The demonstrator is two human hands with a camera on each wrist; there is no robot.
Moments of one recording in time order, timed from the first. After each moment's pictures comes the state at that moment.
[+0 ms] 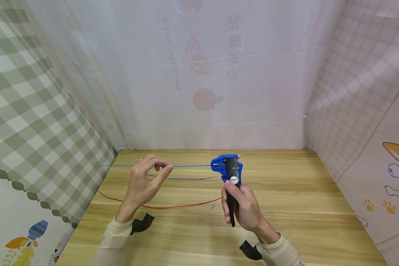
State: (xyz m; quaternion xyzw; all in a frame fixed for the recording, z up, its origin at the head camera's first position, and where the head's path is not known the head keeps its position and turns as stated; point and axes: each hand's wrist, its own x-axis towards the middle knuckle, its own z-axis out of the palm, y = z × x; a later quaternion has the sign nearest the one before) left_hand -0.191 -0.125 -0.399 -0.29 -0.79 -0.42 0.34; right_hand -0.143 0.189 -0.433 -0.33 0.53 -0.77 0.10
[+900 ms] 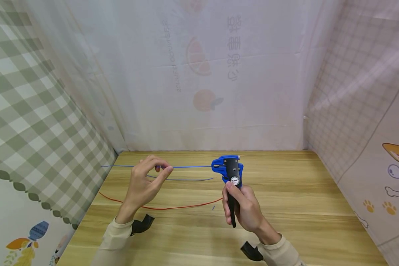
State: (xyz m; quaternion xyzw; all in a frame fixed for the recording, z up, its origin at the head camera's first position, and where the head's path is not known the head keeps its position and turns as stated) left_hand -0.191 -0.125 -0.400 -0.30 -0.79 -0.42 0.34; right_hand -0.143 0.191 -0.433 -0.34 0.53 -0.77 0.10
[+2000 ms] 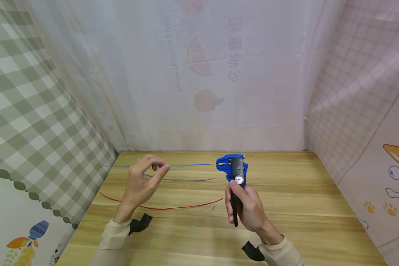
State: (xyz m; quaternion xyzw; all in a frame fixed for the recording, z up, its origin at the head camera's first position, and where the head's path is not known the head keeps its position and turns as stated) left_hand -0.192 -0.132 -0.399 -0.29 -0.78 -0.42 0.35; right_hand -0.144 0.198 -0.432 -0.34 0.52 -0.78 0.10
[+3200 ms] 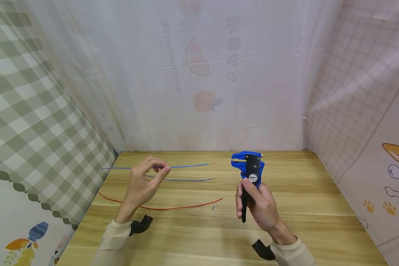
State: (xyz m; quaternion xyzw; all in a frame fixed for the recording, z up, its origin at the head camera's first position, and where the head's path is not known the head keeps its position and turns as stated) left_hand -0.195 -0.137 -0.412 -0.28 -0.79 -0.44 0.33; right_hand -0.147 0.224 -0.435 -0.36 0.51 -0.78 0.06
